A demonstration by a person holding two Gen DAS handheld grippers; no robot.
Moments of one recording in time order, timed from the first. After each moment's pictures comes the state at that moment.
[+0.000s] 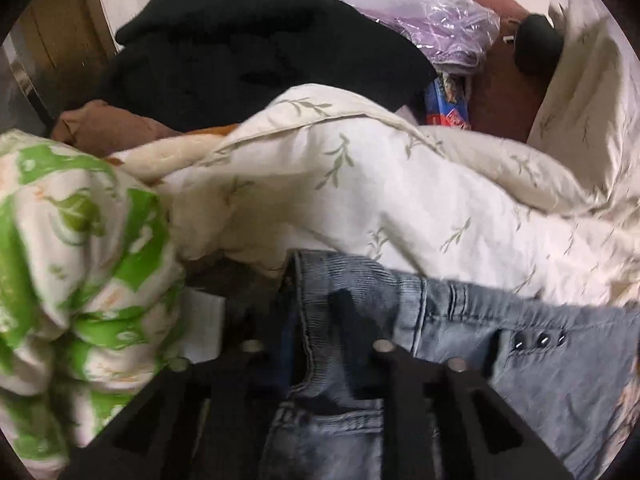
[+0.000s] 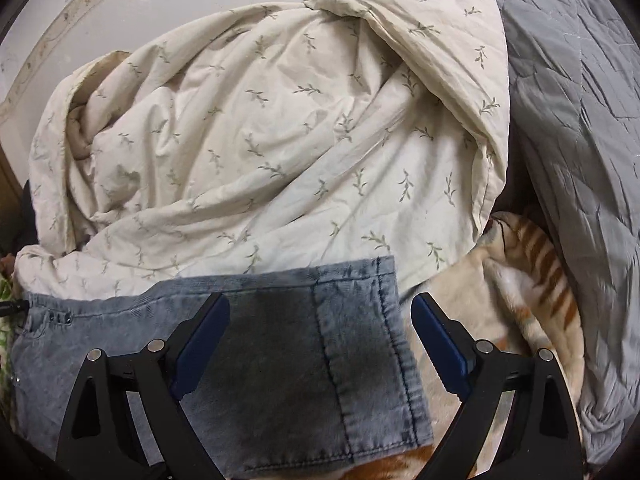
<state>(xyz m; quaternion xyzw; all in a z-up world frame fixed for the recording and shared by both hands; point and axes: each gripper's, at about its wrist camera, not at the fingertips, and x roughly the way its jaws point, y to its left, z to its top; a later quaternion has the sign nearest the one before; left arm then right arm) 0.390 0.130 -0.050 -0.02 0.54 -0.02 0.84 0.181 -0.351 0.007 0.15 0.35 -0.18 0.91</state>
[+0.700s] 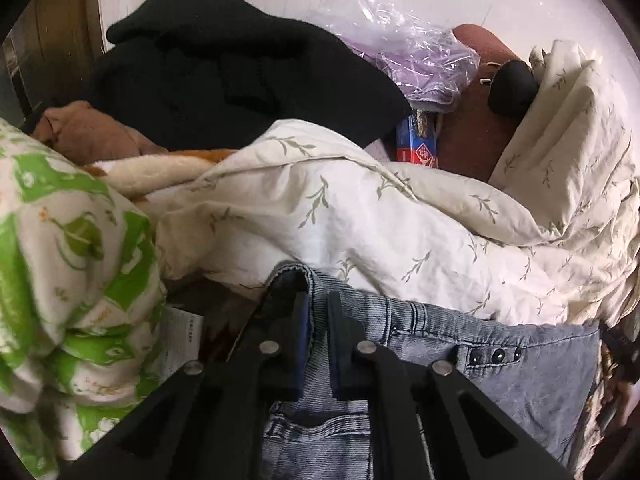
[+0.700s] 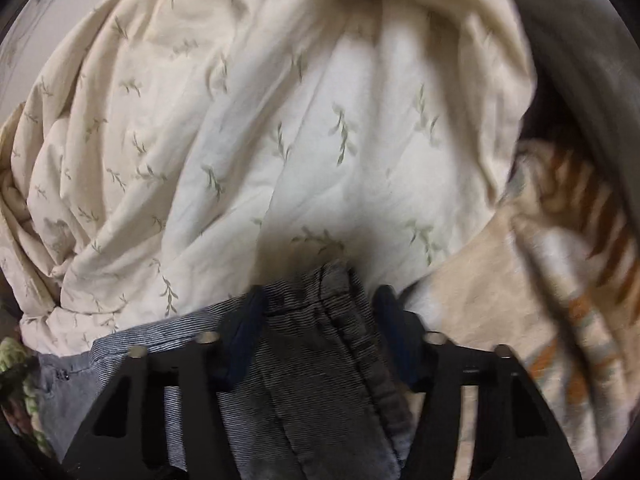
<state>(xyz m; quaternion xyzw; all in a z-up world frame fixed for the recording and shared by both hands) 0.389 0.152 -0.028 -0.08 0.51 -0.08 0.85 0.219 -0.424 -0.050 0.28 0.40 -0.17 0.86</state>
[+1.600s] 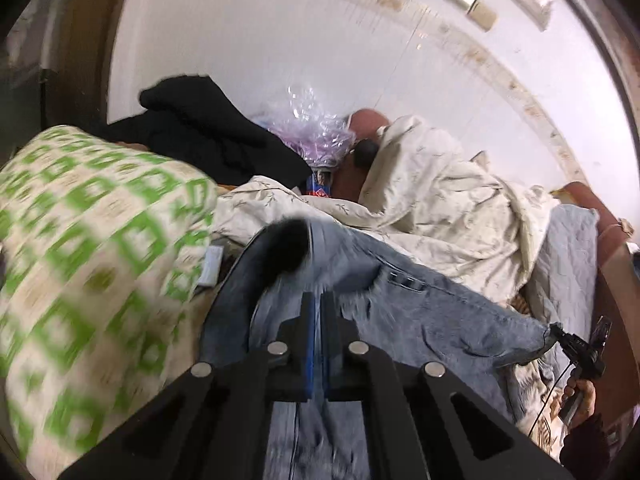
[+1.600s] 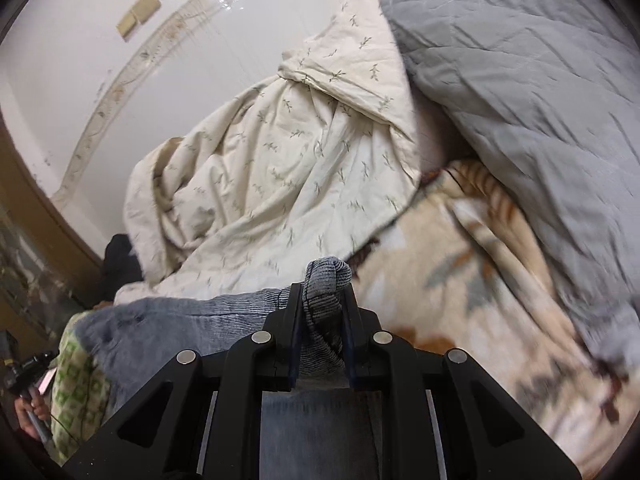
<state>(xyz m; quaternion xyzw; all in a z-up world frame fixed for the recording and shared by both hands) 0.166 0.229 0.098 -0.13 0.38 -0.18 0.90 0.003 -0.355 0.042 0.30 0.26 -0.10 0.91</state>
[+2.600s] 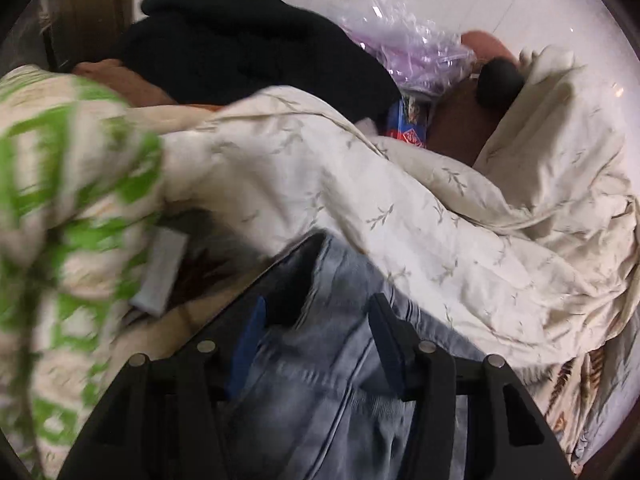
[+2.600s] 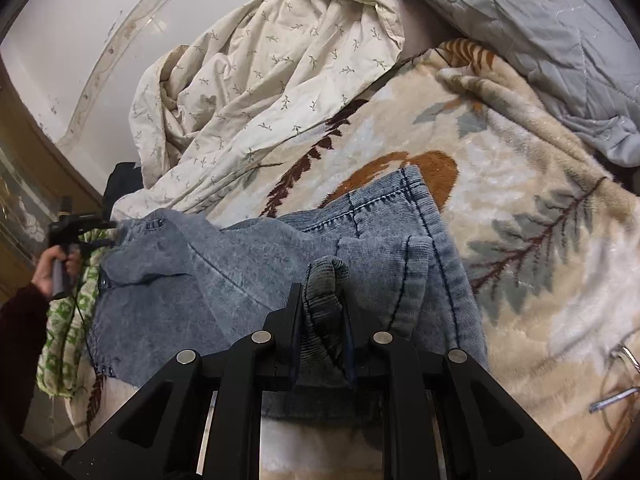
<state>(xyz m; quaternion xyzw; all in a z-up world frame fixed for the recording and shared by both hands) 0.355 0.130 -0.025 -0.12 0.52 -0.05 0.84 -0.048 -0.293 -0.064 0.30 0.33 -0.06 0.90</state>
